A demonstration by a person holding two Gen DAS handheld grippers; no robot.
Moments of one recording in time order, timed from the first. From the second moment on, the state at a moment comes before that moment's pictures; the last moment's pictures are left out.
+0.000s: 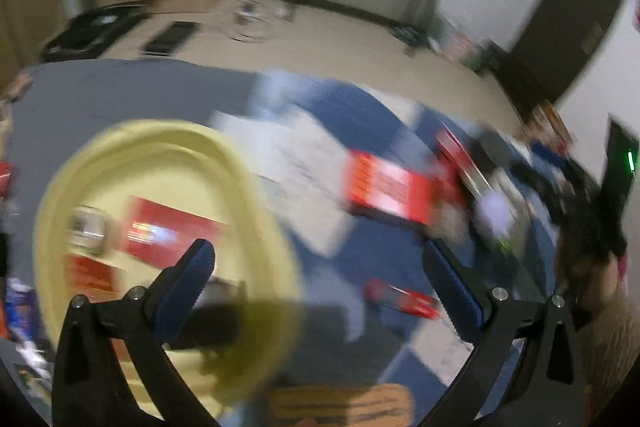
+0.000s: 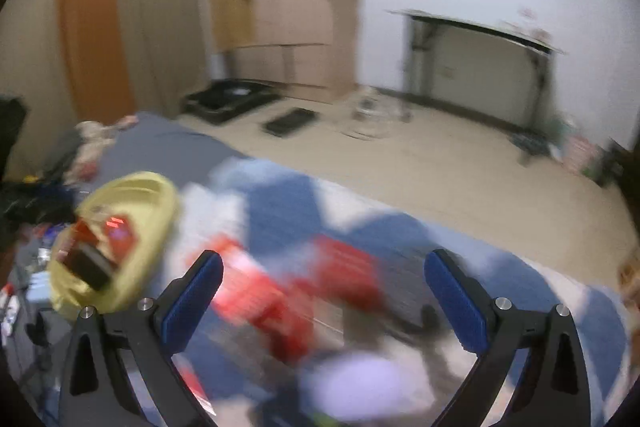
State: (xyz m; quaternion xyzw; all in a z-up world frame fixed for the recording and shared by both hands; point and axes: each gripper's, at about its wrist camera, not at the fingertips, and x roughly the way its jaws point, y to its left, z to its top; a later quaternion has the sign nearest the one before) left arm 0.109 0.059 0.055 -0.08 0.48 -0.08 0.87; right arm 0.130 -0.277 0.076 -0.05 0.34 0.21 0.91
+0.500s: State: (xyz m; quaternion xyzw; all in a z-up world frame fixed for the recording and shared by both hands) left arm 0.123 -0.020 -0.037 0.01 0.53 -0.11 0.84; right arm 0.123 -0.294 0.019 -0.10 0.41 0.24 0.87
